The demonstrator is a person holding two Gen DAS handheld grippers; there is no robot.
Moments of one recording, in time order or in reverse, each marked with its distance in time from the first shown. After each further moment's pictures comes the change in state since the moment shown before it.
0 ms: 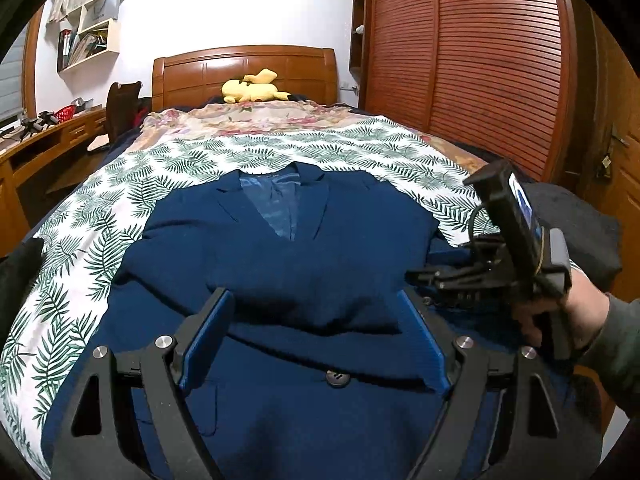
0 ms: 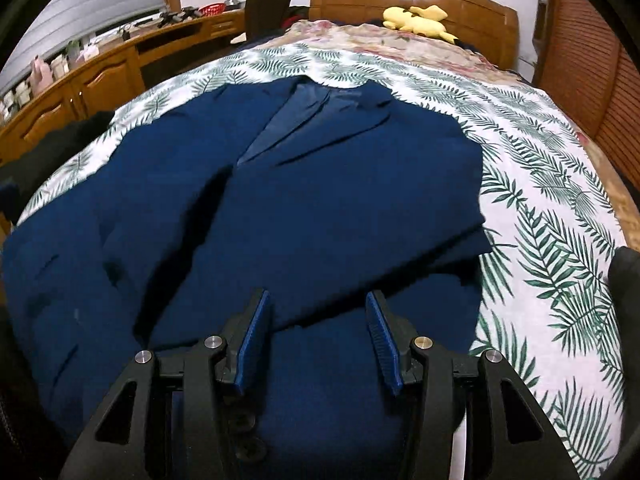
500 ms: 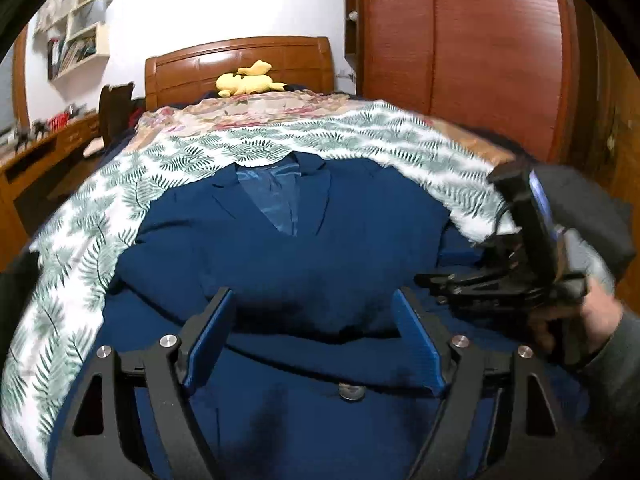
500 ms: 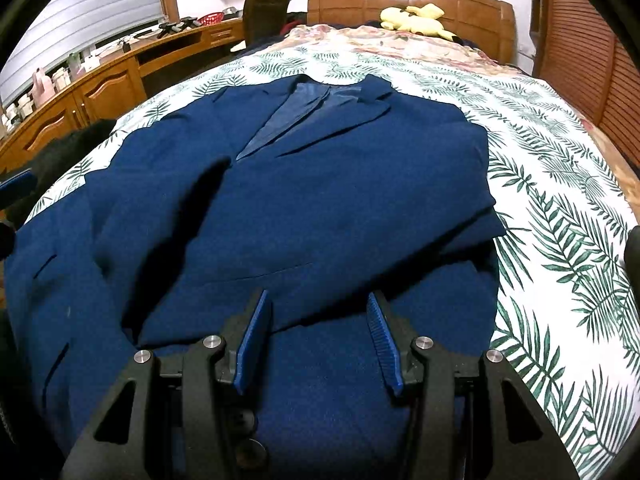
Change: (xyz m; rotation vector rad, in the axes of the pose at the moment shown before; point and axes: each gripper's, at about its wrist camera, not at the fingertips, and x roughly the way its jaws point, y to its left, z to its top) left arm 0.030 -0.002 0.003 0.074 0.050 0.031; right arm 0.018 -0.005 -0.013 0.045 -0.042 0.032
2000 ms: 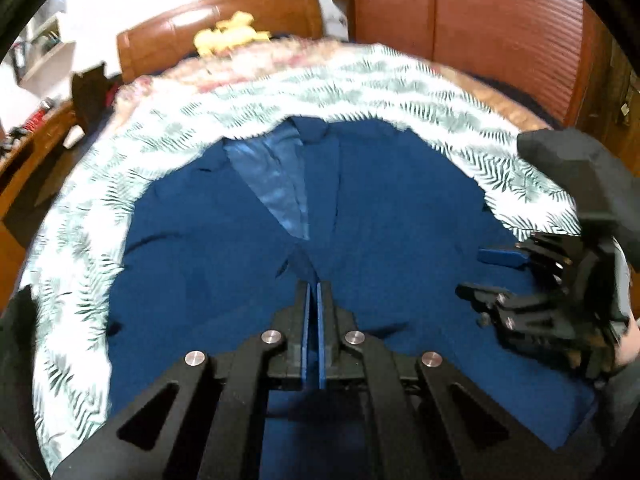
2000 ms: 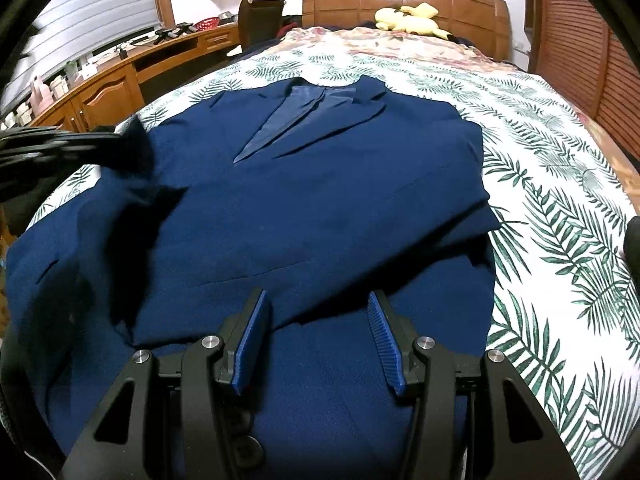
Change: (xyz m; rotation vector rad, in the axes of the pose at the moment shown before) left arm 0.037 0.017 0.050 0.063 0.195 -0.007; right arm -0.010 0.002 -0.008 0.029 -0.012 -0.005
